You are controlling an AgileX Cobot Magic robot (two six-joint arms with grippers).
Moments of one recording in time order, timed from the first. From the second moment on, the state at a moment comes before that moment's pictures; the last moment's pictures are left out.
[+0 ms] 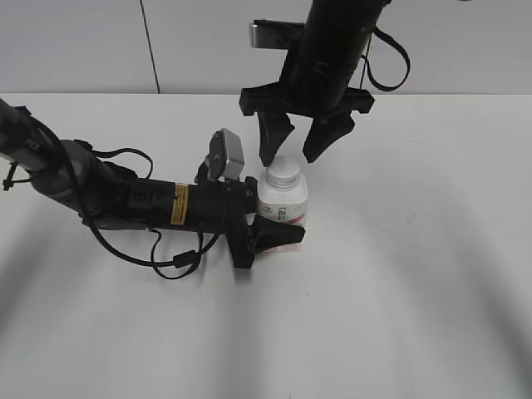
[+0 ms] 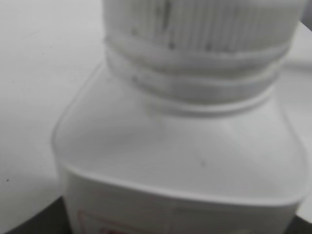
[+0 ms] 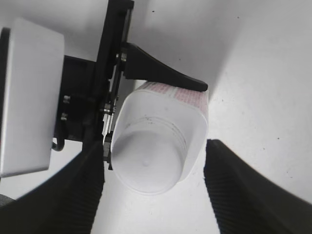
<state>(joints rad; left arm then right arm) -0.37 2.40 -1.23 1.35 -1.07 -0.59 0.53 2.14 -1.86 0.27 1.23 0.05</state>
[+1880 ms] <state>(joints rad) -0.37 2.40 -1.23 1.35 -1.07 -0.59 0.53 2.17 -1.88 0.29 1.23 0.06</state>
